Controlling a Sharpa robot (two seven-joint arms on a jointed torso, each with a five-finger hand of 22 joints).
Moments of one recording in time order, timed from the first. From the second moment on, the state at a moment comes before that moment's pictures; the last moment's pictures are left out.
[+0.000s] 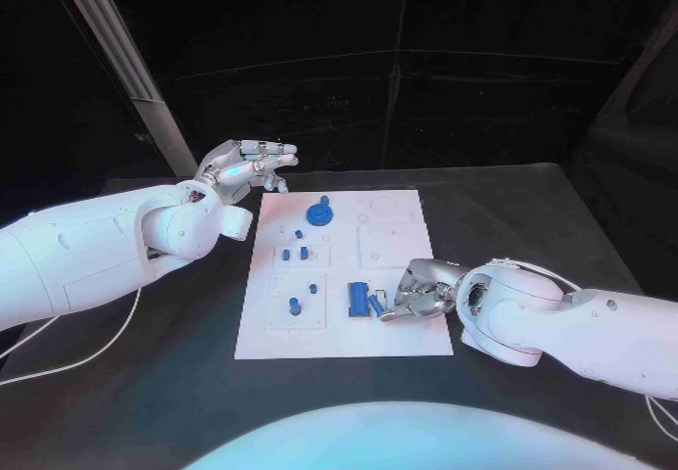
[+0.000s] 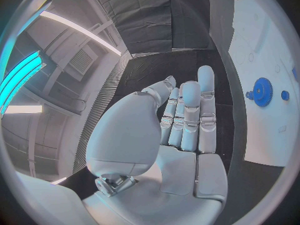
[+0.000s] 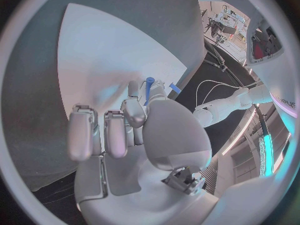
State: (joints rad) left arm 1.26 -0.77 -0.16 1.32 0.07 -0.13 0.40; left_hand 1.38 -0.11 0.40 0.01 0.06 1.04 0.16 0.11 0.07 1.06 0.10 0.31 0.07 1.22 0.02 1.08 0.52 0.18 1.19 0.11 0.62 0.68; right arm 0.98 -0.93 -0.06 1.83 -1.34 -0.19 -0.50; right_hand 1.24 -0.01 -0.19 0.25 0.07 1.17 0.05 0.21 0.42 1.43 -0.03 1.07 1.22 1.47 -0.09 1.45 1.31 0.06 1.46 0.02 1.42 1.31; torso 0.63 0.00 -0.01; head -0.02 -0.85
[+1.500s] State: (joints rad) left arm 1.26 -0.77 -0.16 1.31 0.07 -0.13 0.40; left_hand 1.38 -0.11 0.40 0.01 0.06 1.04 0.16 0.11 0.07 1.06 0.10 0.31 0.07 1.22 0.02 1.08 0.52 0.18 1.19 0.11 0.61 0.68; right arm 0.98 -0.91 -0.06 1.82 -1.32 -0.21 -0.47; right_hand 1.22 0.09 -0.24 0.29 0.40 1.17 0.04 0.21 0.43 1.44 -0.04 1.07 1.23 1.47 -0.09 1.45 1.31 0.06 1.46 0.02 1.42 1.31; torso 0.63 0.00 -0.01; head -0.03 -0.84
